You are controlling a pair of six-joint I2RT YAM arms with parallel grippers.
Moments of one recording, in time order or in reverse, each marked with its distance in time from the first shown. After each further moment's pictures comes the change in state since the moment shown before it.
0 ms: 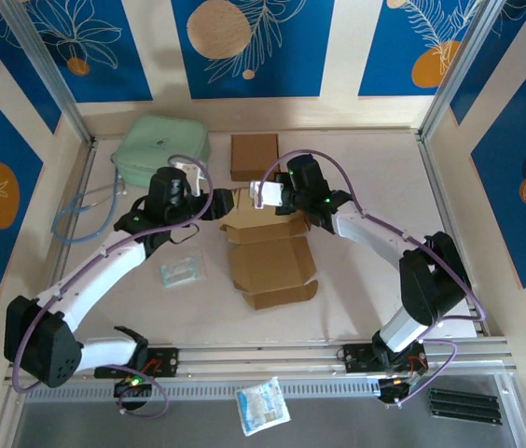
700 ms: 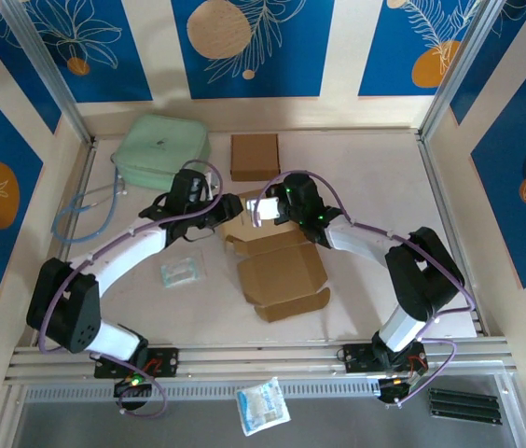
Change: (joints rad) left arm -0.031 0.208 -0.006 0.076 0.108 -0.304; right arm 0.029 0.039 -0.149 0.270 0.074 -0.193
